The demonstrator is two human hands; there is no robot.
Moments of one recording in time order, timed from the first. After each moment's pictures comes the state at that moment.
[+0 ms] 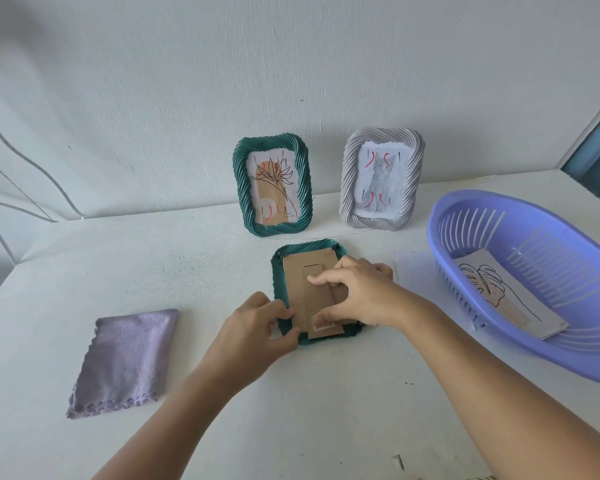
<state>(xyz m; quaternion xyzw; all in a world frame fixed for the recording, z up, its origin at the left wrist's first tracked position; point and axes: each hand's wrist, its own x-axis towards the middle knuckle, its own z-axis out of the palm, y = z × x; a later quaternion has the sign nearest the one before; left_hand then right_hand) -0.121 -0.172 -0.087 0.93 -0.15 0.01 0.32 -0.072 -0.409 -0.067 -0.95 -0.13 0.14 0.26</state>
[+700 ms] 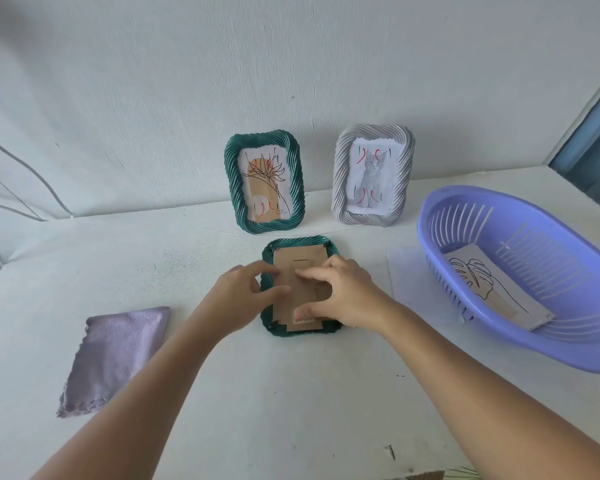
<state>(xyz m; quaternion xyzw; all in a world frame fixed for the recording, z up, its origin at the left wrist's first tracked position) -0.063 -0.169 -0.073 0.94 -0.08 -0.08 0.32 -0.079 -0.393 -0.073 -0.94 -0.11 0.11 0.31</state>
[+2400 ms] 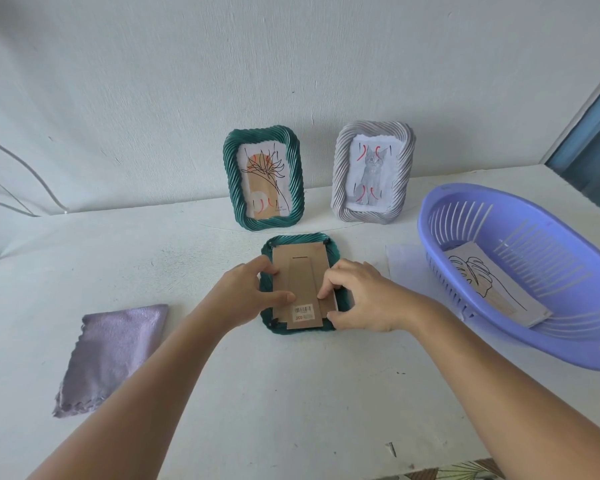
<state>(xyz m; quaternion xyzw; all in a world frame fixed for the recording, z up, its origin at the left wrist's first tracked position) -0.060 -0.177 -0.068 0.94 -0.05 -0.15 0.32 -0.091 -0.423 -0.064 -0.93 -0.20 0.12 0.29</state>
